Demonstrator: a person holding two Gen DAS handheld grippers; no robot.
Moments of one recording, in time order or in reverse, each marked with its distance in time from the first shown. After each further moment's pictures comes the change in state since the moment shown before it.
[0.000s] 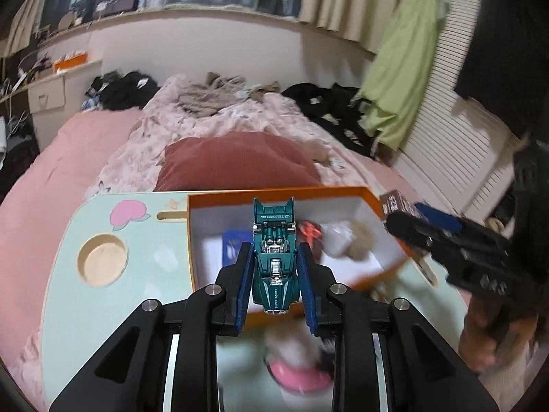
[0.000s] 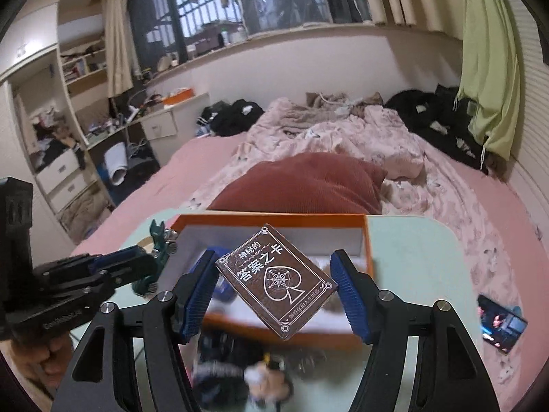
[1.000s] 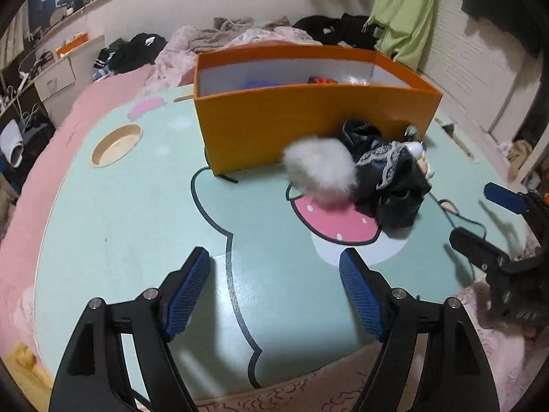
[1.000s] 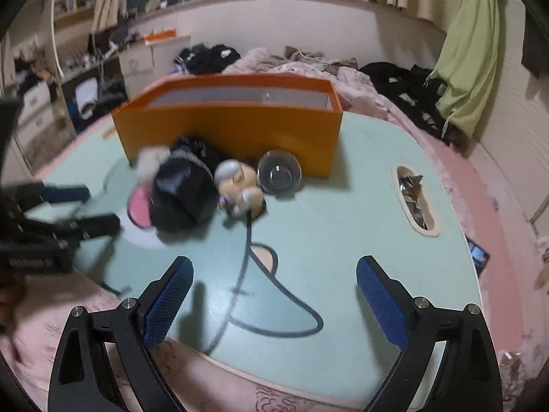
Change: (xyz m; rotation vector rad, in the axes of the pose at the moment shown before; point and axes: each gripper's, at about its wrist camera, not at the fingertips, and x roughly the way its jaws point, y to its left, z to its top) left arm -0.004 -0.011 -0.118 0.125 0.230 0.159; right arm -0.040 0.015 -0.142 -0.135 0.161 -0.233
